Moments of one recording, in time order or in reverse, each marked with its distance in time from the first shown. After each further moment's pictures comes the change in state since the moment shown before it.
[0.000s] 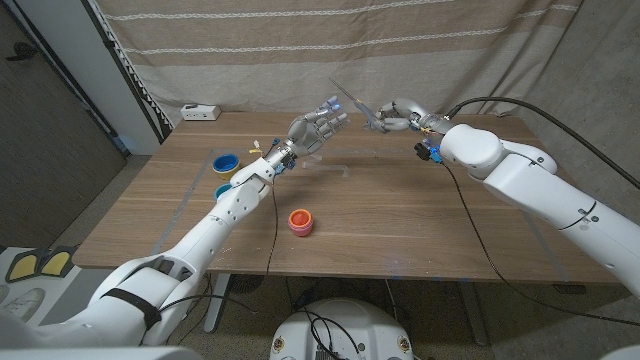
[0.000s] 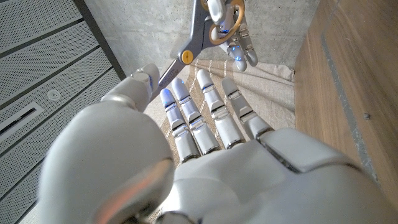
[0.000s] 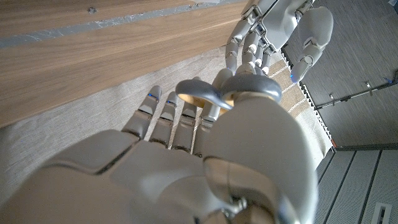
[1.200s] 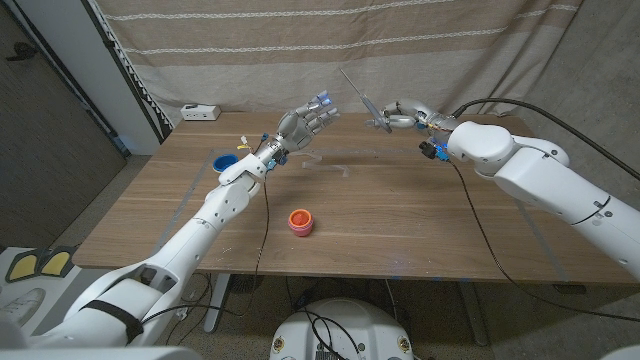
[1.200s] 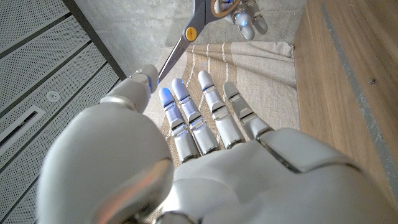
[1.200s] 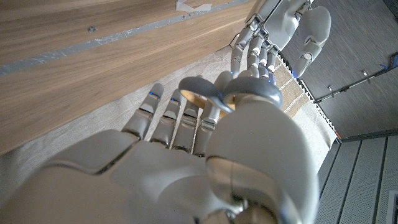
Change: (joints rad) left arm 0.059 0.074 -0.016 -0.143 0.010 -0.023 0.137; left_hand -0.017 0.001 0.000 0.000 0.005 0.025 -0.004 -0.007 0.000 0.000 0.000 0.000 -0.004 -0.021 0.007 0.000 -0.006 -0.049 0.002 -0.050 0.010; right arm -0.002 -0.042 0.038 0.004 0.157 0.015 0.024; right_hand -0.052 0.023 -0.004 0.027 0.021 -0.045 -0.012 0.064 -0.016 0.030 -0.081 0.051 0.086 0.068 -0.065 0.011 0.021 0.054 -0.032 0.021 0.008
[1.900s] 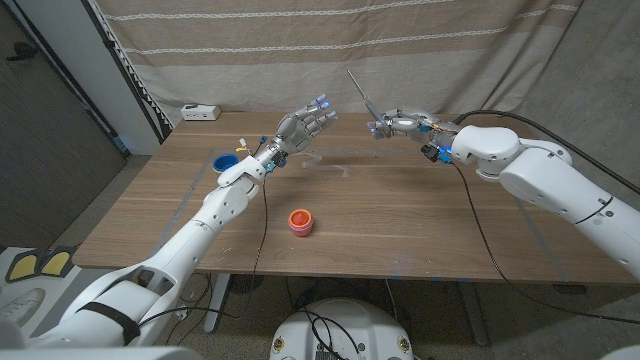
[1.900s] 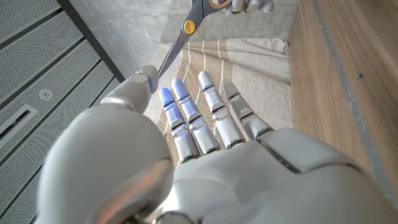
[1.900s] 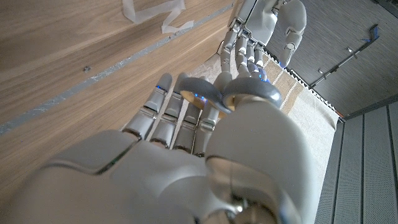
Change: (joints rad) left arm 0.001 0.015 0.010 0.001 0.001 0.001 0.017; left_hand -0.005 0.005 0.000 0.000 0.000 0.000 0.000 0.000 -0.005 0.004 -0.004 0.000 0.000 -0.007 0.000 0.000 -0.001 0.000 0.000 0.000 0.005; right arm -0.023 0.011 0.042 0.073 0.193 0.056 0.067; right_hand 0.012 0.005 0.019 -0.015 0.018 -0.025 0.001 0.062 -0.044 -0.158 -0.031 0.441 0.618 0.060 -0.006 0.358 0.518 0.089 -0.064 0.179 0.151
